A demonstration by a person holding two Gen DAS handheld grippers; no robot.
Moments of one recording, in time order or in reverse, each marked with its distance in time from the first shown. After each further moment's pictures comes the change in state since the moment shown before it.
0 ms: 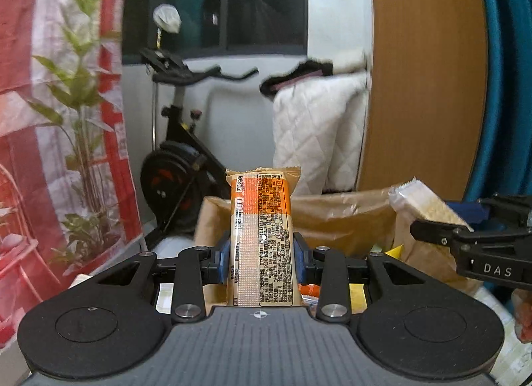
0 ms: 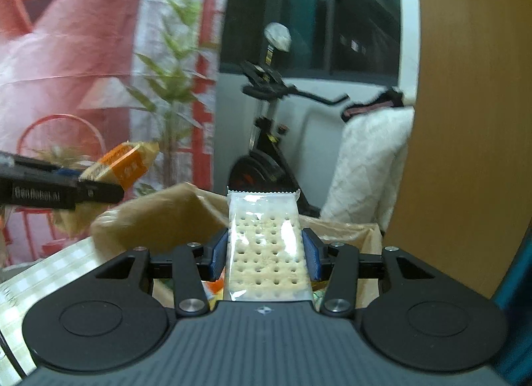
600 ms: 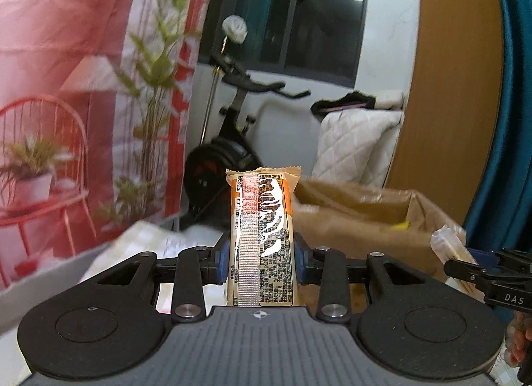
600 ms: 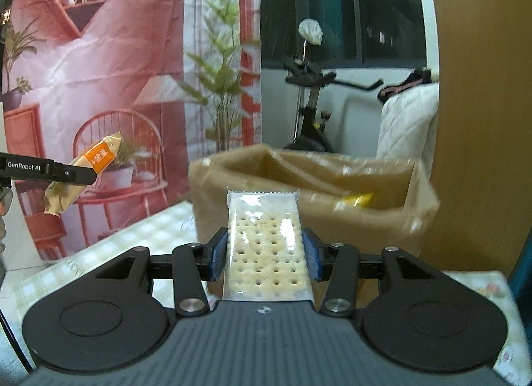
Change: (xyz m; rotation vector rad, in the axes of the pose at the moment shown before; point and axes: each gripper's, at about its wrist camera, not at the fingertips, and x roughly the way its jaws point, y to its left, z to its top) left arm -0.153 0.061 -0.076 -0.197 -0.106 0.087; right arm -0.095 0.042 -0.068 0.028 -0.027 0.161
